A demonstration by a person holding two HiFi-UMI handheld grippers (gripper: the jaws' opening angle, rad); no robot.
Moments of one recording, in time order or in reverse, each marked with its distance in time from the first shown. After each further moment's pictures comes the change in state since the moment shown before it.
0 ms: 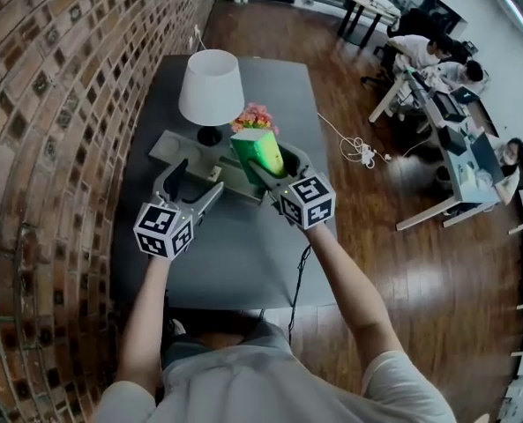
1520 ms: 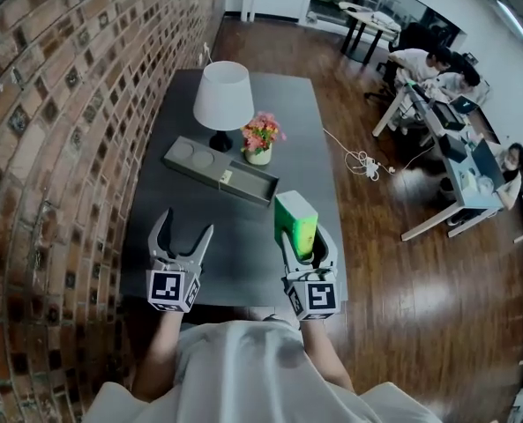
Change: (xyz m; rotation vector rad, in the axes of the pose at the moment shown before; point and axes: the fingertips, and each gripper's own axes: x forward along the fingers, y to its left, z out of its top) left arm -0.136 -0.035 -0.020 0.096 -0.177 0.254; right arm -0.182 0.099 -0.018 0.037 -0.194 -0.443
